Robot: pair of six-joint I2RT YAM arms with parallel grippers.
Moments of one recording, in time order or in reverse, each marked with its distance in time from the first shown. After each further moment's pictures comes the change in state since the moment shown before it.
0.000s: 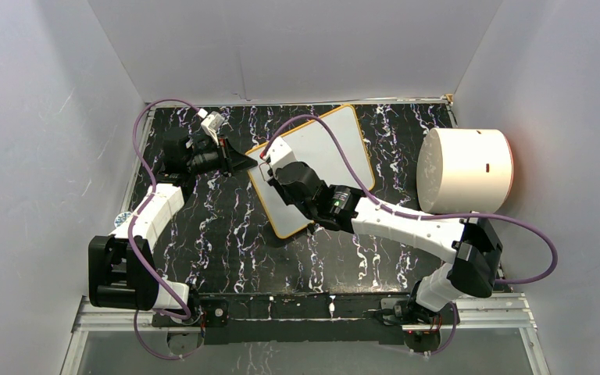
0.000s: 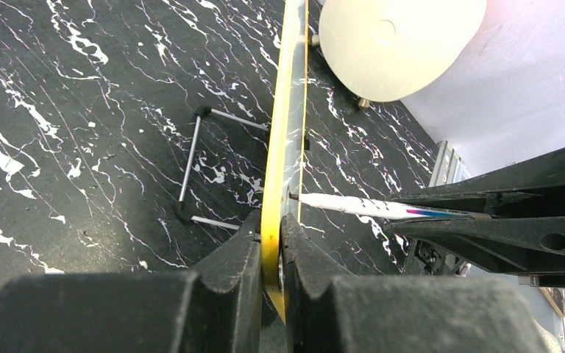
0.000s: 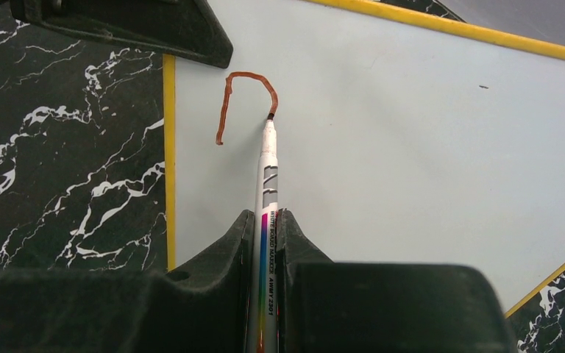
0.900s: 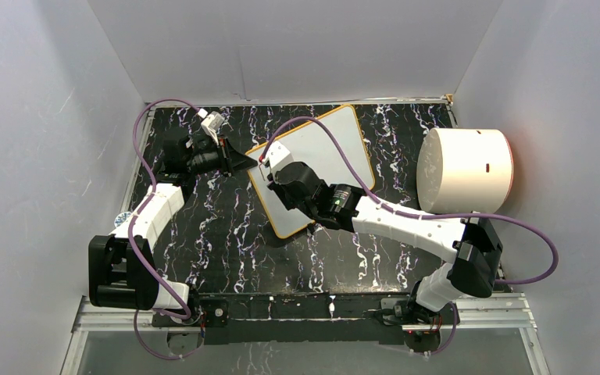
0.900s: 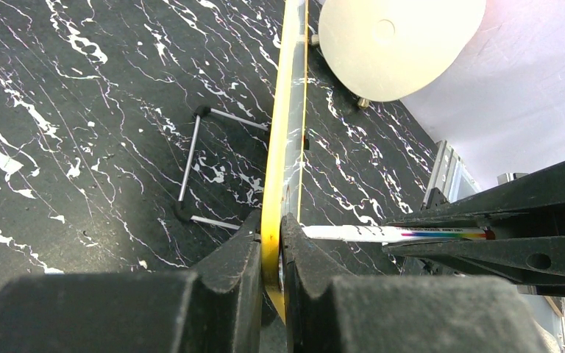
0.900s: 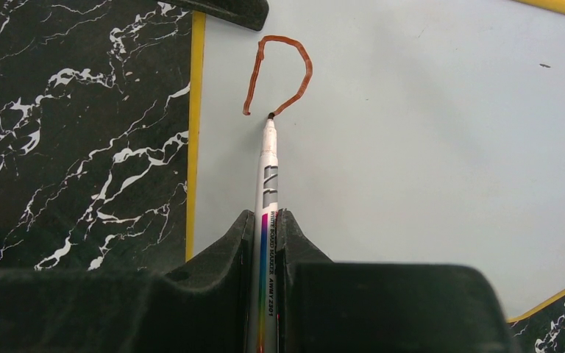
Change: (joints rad) left arm 0.001 0.003 0.002 -0.001 0.002 -0.001; right arm -0.004 -0.001 0.013 -0.092 -0.095 0.026
